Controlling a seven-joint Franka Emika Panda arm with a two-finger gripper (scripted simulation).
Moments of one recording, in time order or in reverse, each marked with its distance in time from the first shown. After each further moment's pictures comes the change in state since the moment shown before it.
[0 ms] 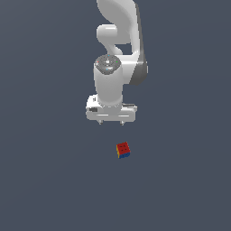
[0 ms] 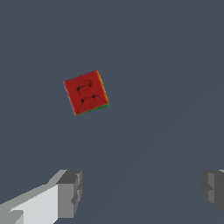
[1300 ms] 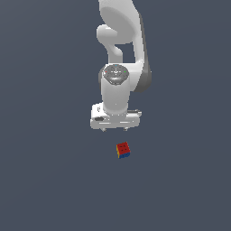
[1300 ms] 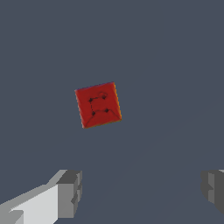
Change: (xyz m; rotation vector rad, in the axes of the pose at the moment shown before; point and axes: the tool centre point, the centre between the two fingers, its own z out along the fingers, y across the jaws) arm 0.024 -0.017 0.016 -0.023 0.013 -0.127
